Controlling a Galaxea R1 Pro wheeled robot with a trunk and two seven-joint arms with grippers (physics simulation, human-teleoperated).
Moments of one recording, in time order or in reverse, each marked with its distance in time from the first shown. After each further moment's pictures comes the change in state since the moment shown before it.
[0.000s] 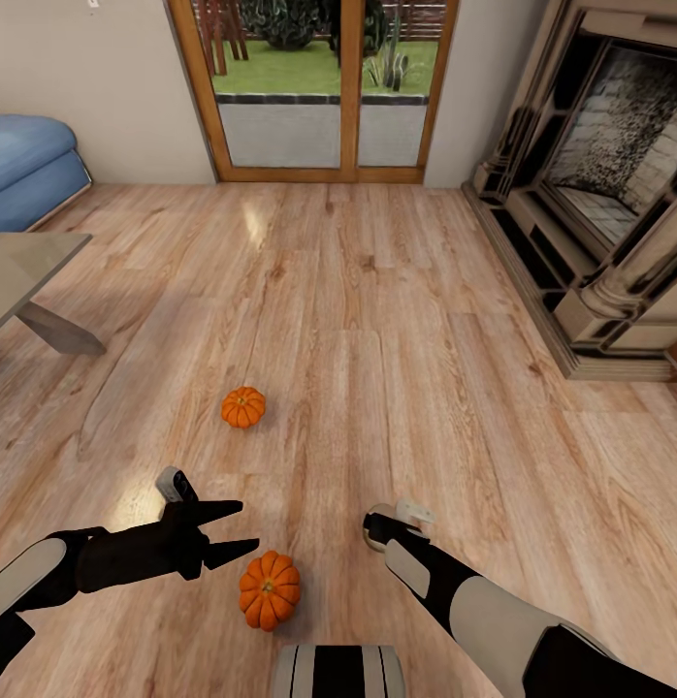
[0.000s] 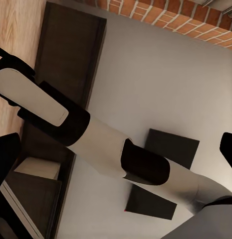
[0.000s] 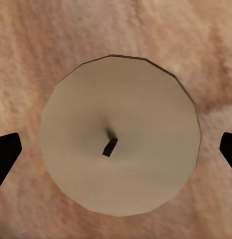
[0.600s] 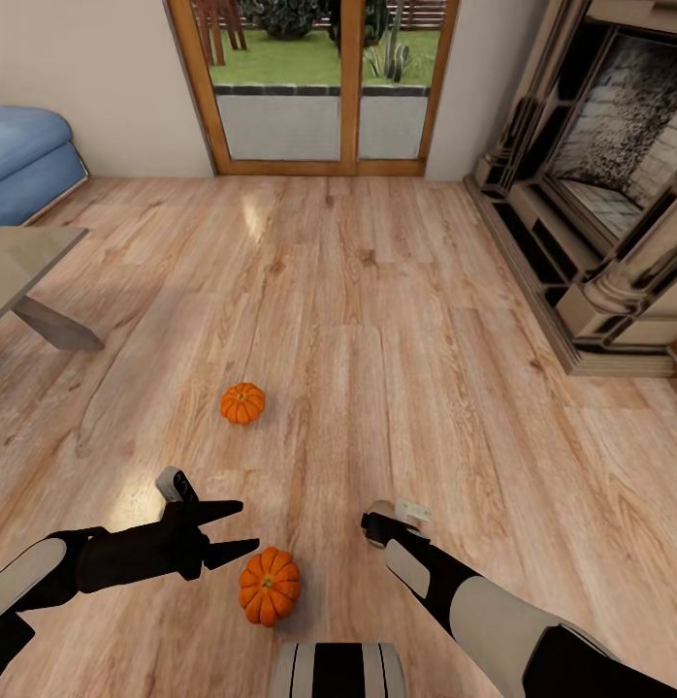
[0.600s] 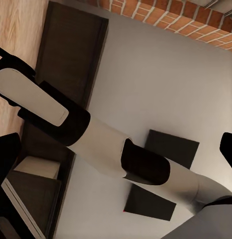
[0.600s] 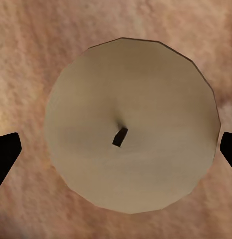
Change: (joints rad) left arm 0.000 0.000 0.000 0.000 -0.001 0.000 0.000; right arm 0.000 0.000 0.000 0.002 -0.004 0.000 0.035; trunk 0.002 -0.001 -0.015
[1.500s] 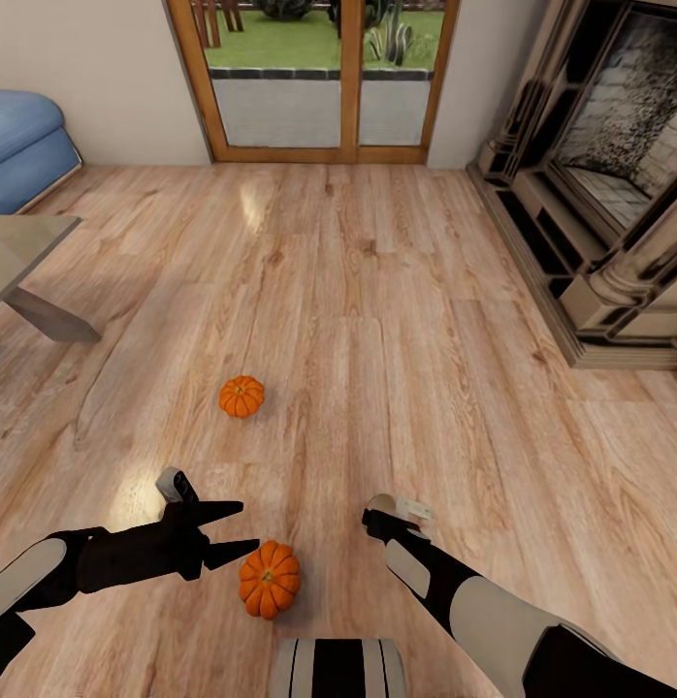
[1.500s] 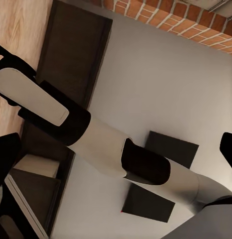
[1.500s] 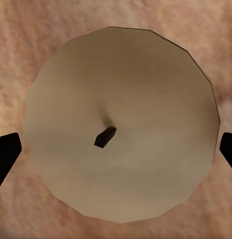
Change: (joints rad) left arm 0.000 0.000 -0.001 0.000 -0.001 0.000 0.000; right arm 0.000 0.000 0.000 0.000 0.003 -0.039 -0.001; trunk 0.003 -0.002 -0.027
